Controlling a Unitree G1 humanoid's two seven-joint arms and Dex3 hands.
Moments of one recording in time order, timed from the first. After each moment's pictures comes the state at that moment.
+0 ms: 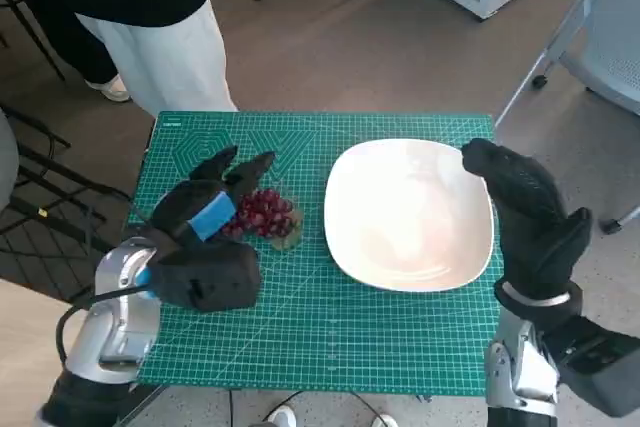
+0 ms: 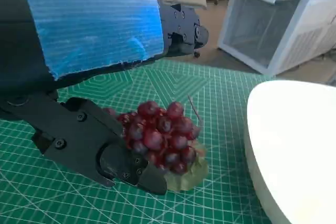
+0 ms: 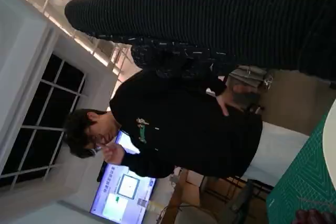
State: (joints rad) left arm -0.39 0.48 -0.18 -0.06 0.67 0.21 -0.44; right arm -0.37 -0.11 -0.16 0.24 0.37 -0.66 0.46
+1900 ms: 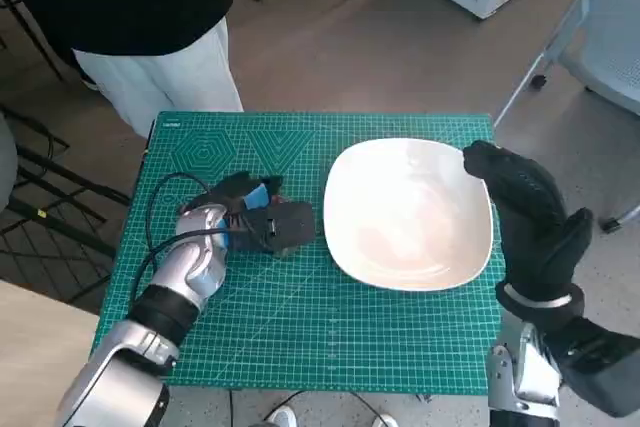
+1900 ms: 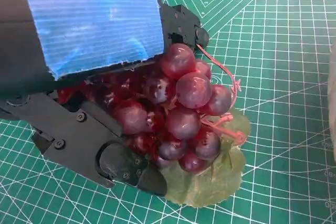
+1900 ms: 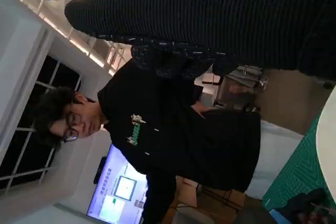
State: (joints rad) left arm -0.79 0.33 -0.43 0.78 0.68 0.29 -0.33; right arm -0.35 -0.11 -0.16 0.23 0.37 -0.64 0.46
